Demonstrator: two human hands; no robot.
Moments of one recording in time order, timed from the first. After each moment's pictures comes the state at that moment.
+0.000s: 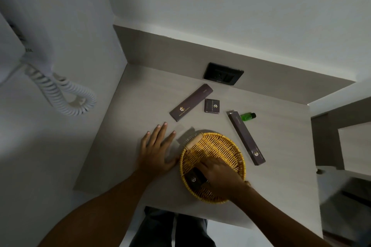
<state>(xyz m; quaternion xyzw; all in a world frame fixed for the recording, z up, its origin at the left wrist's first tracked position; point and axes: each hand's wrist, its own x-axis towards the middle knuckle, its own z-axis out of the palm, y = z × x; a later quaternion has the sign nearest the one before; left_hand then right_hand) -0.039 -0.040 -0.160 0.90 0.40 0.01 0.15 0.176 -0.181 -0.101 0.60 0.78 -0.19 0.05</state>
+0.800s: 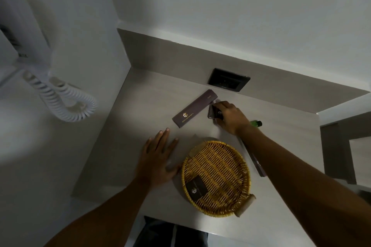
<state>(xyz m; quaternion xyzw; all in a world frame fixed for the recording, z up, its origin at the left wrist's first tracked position) -0.039 -0.041 -0.169 0.90 0.41 0.01 0.13 0.279 -0.021 -0.092 0.74 0.64 -0.21 -0.01</state>
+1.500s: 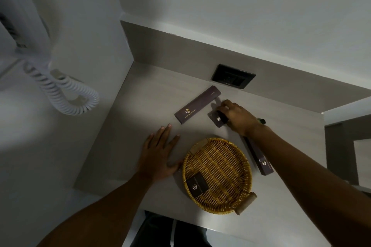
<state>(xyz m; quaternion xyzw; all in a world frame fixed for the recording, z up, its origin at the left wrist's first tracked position) -0.039 -0.041 -0.167 0.90 0.41 0.01 0.12 0.283 -0.031 -0.073 0.66 0.73 -0.17 0.06</state>
